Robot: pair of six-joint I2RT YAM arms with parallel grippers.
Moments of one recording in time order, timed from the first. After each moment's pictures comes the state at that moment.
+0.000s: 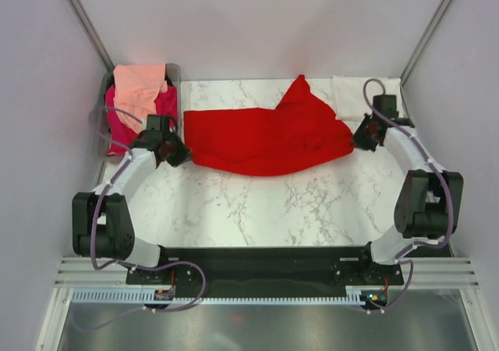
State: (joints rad) left arm -0.08 1.50 0.95 -0.41 0.08 -0.72; right arm -0.07 1.65 1.17 -0.54 -0.03 0.52
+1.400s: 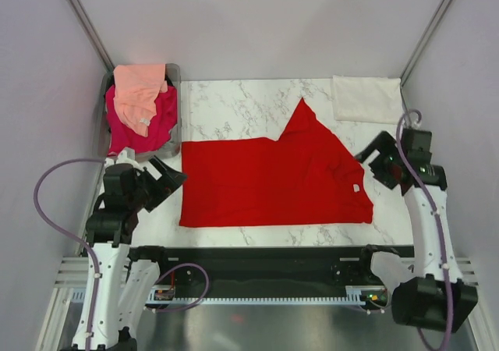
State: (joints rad) left arm -0.01 0.56 0.78 -0.86 0.19 -0.75; right arm -0.22 0.96 0.91 -0.80 -0.16 0.63
